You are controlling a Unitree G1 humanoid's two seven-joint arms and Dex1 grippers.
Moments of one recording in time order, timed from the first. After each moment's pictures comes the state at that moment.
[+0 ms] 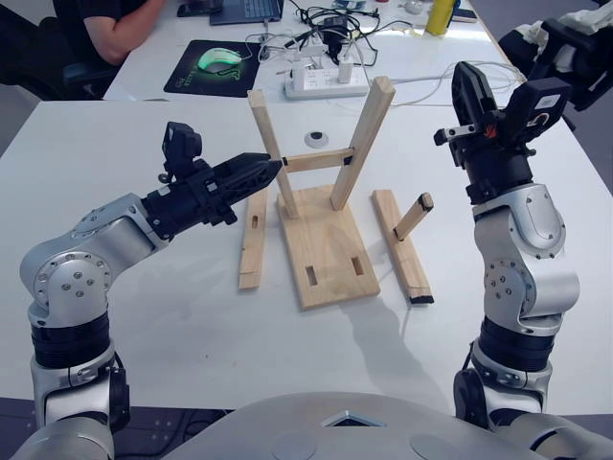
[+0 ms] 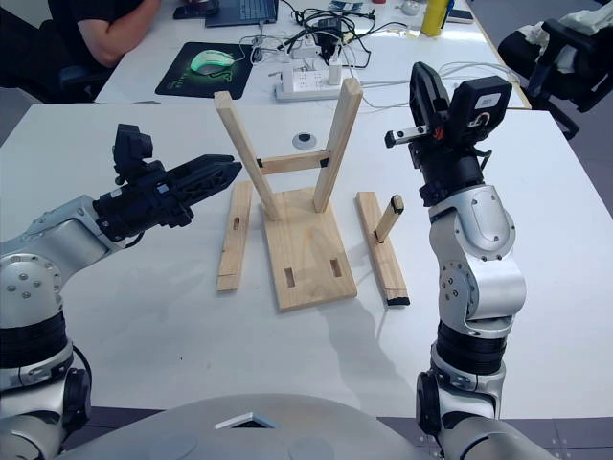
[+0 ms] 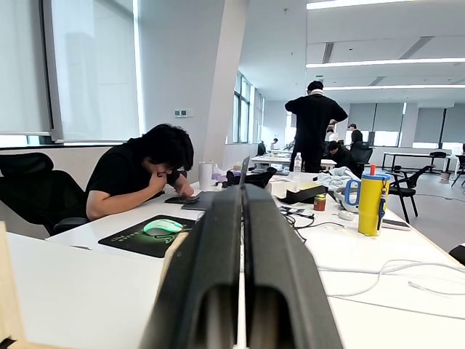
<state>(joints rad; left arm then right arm) -0.27 0.55 0.20 -0.42 -1.16 0.93 -0.43 -0.25 -0.25 -0.16 -0.54 0.37 0.46 0.14</state>
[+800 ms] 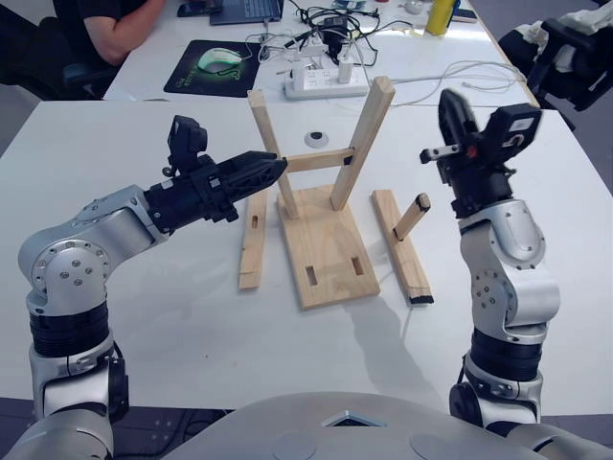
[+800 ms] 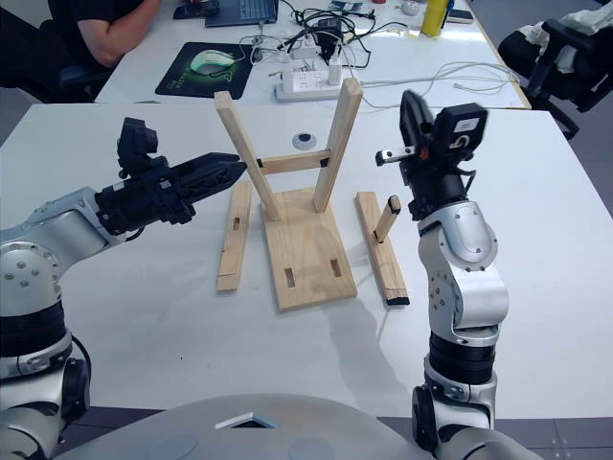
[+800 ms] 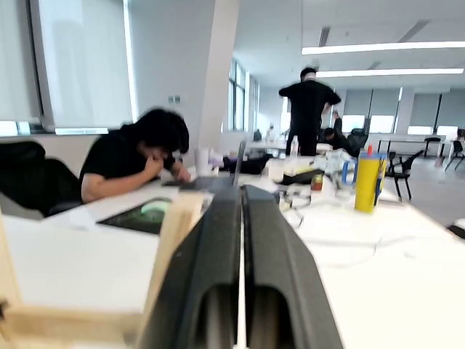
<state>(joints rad) -0.33 0.56 0.18 -0.38 -1.17 0.97 -0.47 -0.18 -0.24 -0.09 -0.44 0.28 0.51 0.12</state>
